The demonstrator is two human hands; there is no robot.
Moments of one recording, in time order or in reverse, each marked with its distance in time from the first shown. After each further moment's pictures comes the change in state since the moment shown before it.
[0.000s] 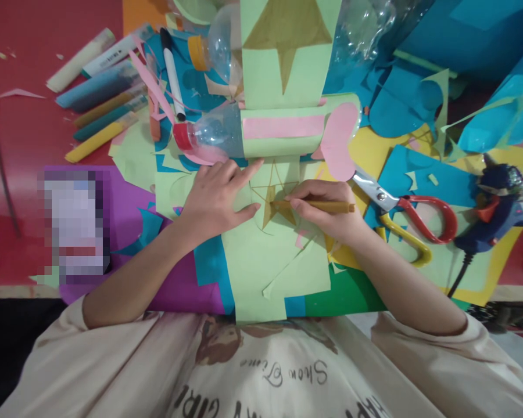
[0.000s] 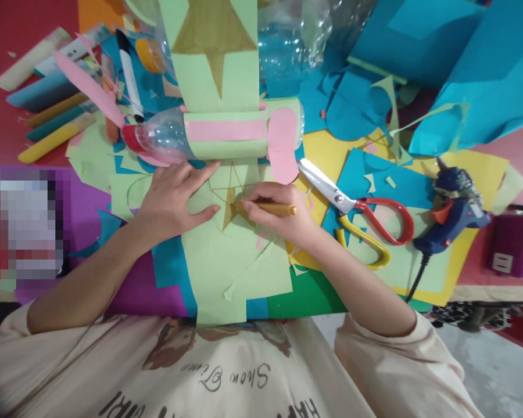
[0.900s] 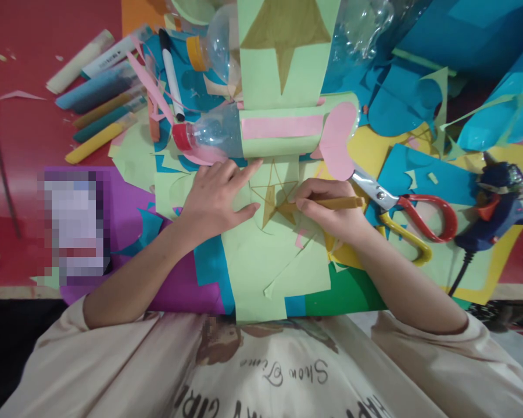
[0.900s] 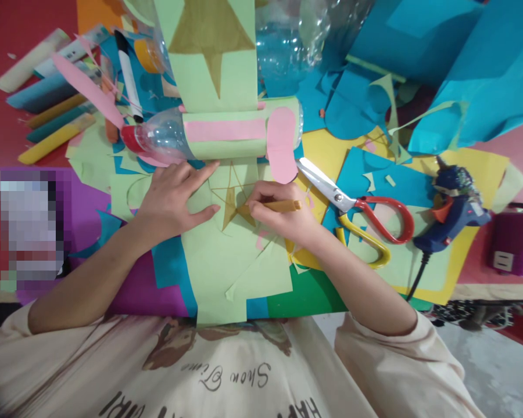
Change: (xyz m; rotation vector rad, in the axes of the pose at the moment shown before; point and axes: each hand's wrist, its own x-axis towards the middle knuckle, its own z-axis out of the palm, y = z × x) left_hand -0.001 -0.001 0.000 -0.005 0.017 0.010; right_hand -0.001 -0.003 0.000 -0.027 0.057 0.061
